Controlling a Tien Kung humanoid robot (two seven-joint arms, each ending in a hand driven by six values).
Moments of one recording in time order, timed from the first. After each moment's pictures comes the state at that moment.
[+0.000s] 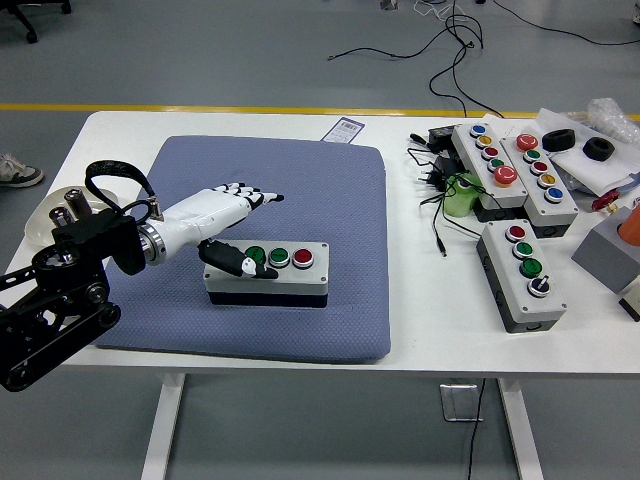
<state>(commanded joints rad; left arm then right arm) -0.71 0.49 -0.64 -1.31 1.82 -0.07 0.04 0.04 -0.04 1.49 0.18 -1.42 -0.26 -0.23</state>
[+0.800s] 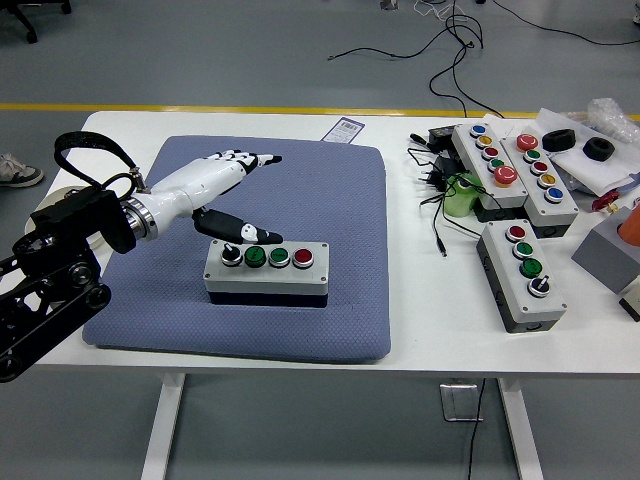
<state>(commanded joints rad) -0.67 0.50 -0.79 -1.43 1.77 -0.02 0.12 0.03 -0.04 1.52 0.18 -1.43 -0.26 -0.23</state>
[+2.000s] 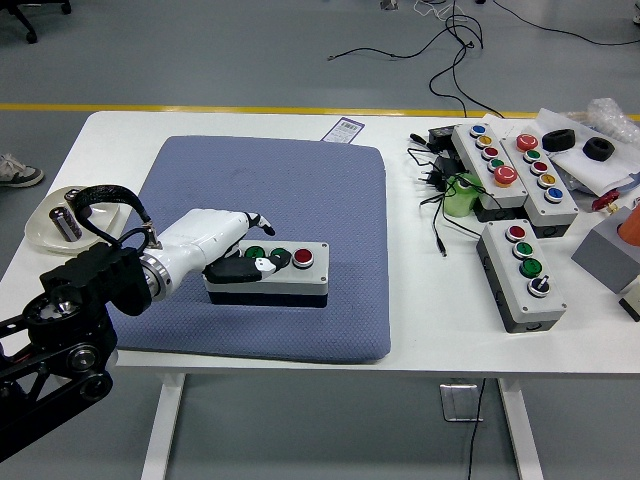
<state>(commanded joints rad) -0.55 0.53 -0.71 -1.78 1.84 -0.15 0.56 0.02 -0.03 1.52 0.18 -1.43 -0.26 -0.24</state>
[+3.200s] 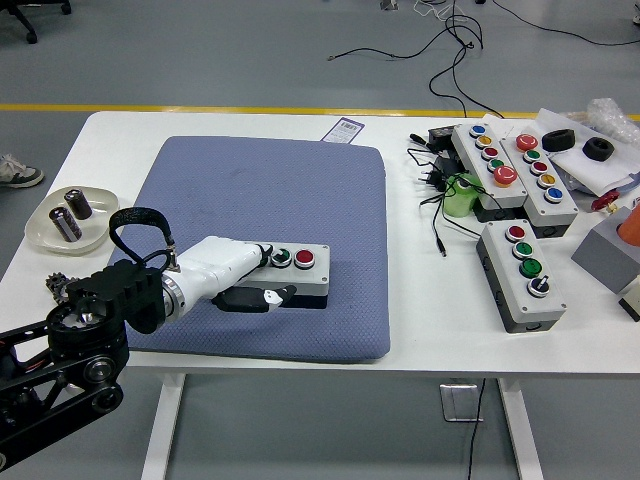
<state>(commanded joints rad) -0.59 0.52 -0.61 -1.74 1.83 -0.22 0.57 0.03 -0.03 1.54 0.18 -1.44 -0.26 -0.23</state>
